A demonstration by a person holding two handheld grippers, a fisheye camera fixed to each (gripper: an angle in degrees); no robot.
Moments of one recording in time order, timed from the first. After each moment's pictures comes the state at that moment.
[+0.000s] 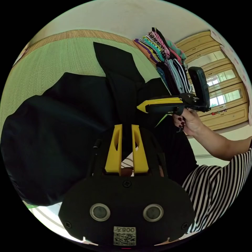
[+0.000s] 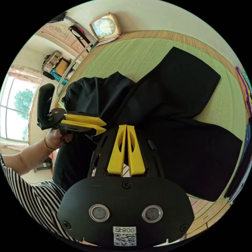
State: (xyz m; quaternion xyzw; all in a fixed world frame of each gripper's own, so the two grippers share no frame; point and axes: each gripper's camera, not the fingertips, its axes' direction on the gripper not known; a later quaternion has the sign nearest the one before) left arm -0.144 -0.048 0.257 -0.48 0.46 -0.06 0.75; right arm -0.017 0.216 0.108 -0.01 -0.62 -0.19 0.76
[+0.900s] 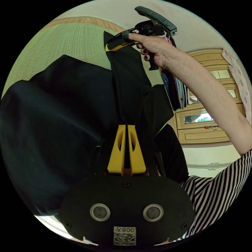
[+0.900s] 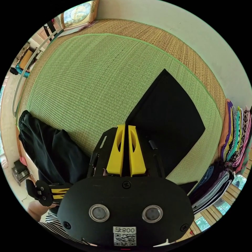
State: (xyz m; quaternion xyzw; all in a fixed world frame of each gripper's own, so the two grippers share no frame) left arm -0.049 -0.057 0.340 -0.50 0.48 -0.14 0.71; right arm -0.060 0.047 0.095 -0.06 -0.46 -0.25 0.85
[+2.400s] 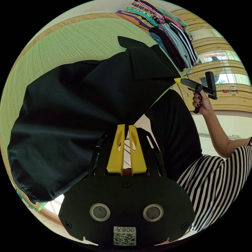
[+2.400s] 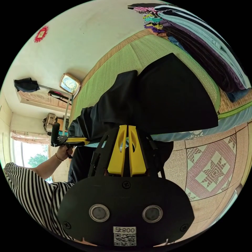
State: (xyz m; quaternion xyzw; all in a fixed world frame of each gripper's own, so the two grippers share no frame) left arm 0.160 -0.179 0.303 -0.57 0.46 0.06 0.68; right arm 0.361 0.449 0.399 -0.11 -0.69 0.11 0.70
